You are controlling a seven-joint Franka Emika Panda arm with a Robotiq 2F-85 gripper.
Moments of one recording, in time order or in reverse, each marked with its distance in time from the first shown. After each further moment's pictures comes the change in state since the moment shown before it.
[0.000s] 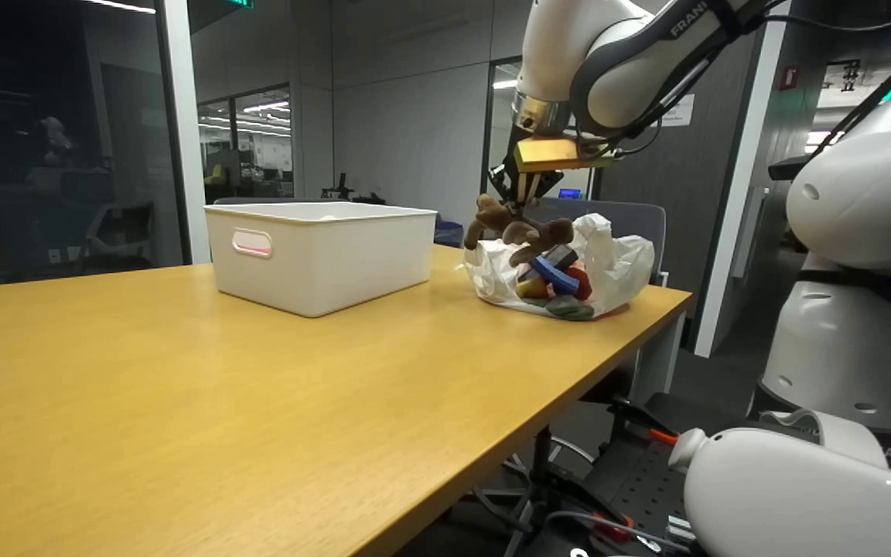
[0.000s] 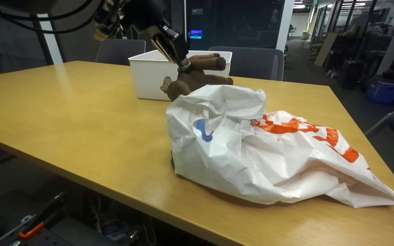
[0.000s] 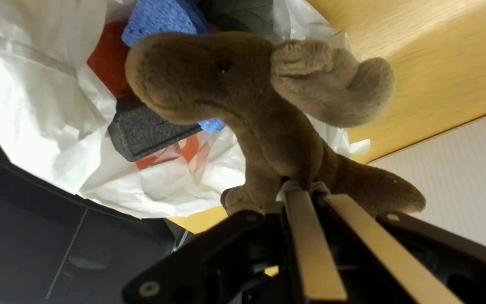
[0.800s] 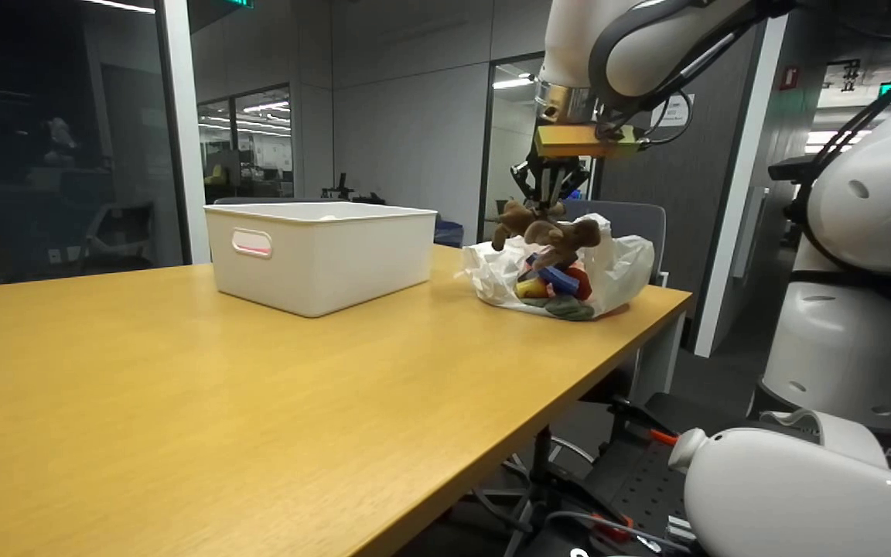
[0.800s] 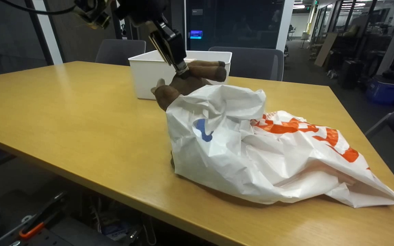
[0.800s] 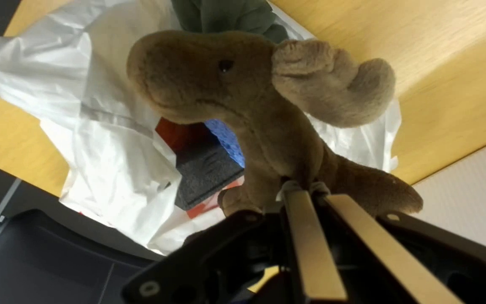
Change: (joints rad) arm 0.203 -0.090 -0.240 -0.010 0.041 -0.202 -0.001
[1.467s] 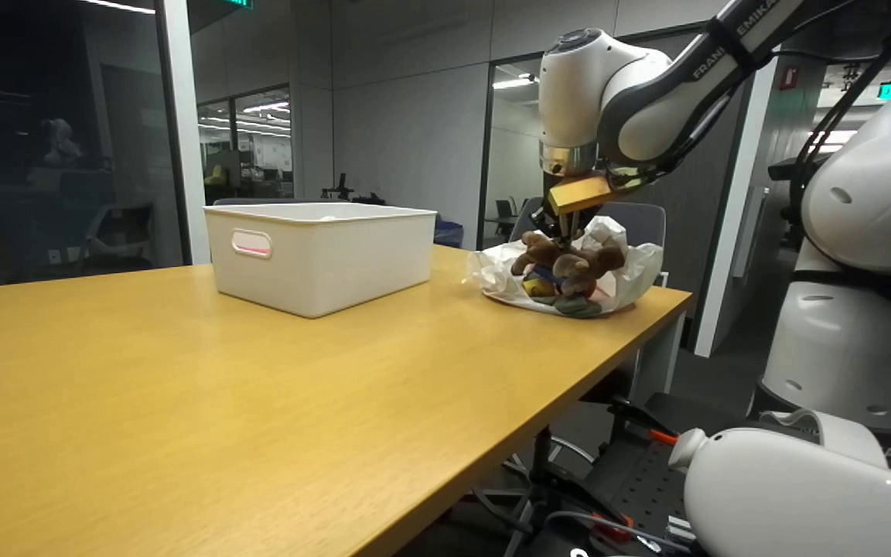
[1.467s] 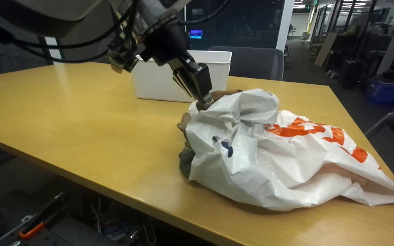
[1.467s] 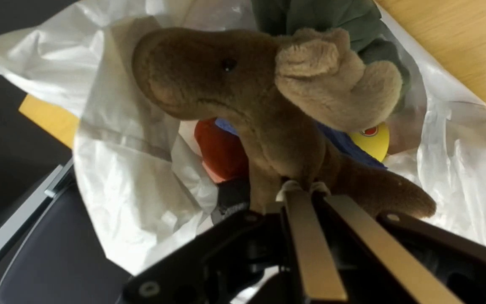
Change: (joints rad) arm -0.061 0.161 -0.048 -0.018 -0.343 0.023 0.124
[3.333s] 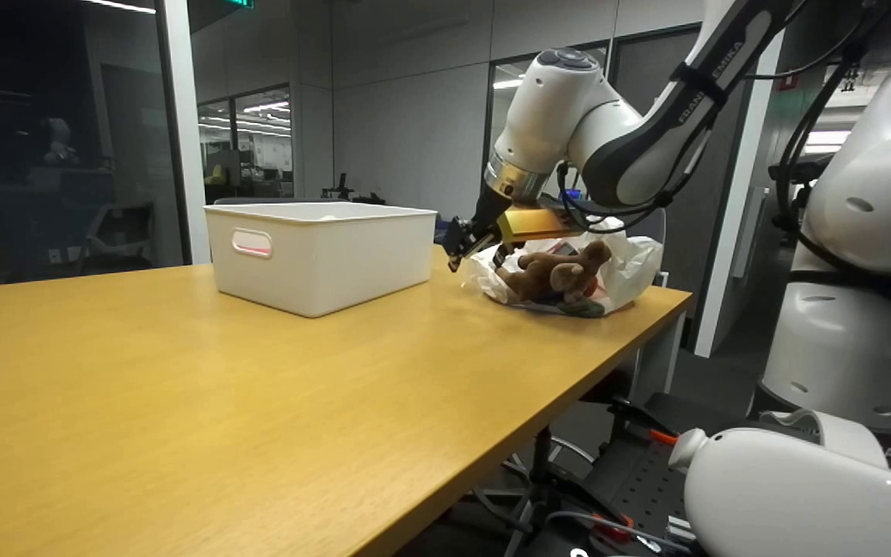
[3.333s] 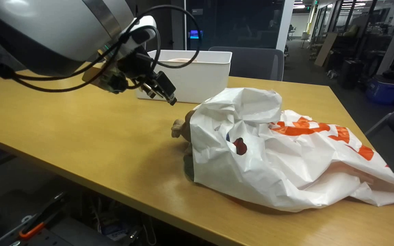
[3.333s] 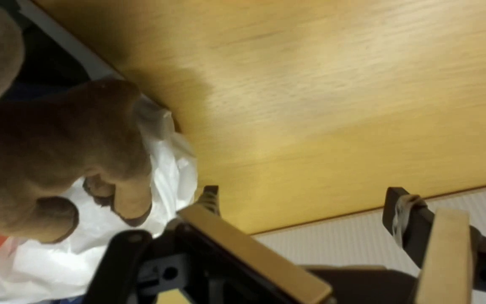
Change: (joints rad) arm 0.092 0.210 0.059 0.007 -0.189 0.518 0.173
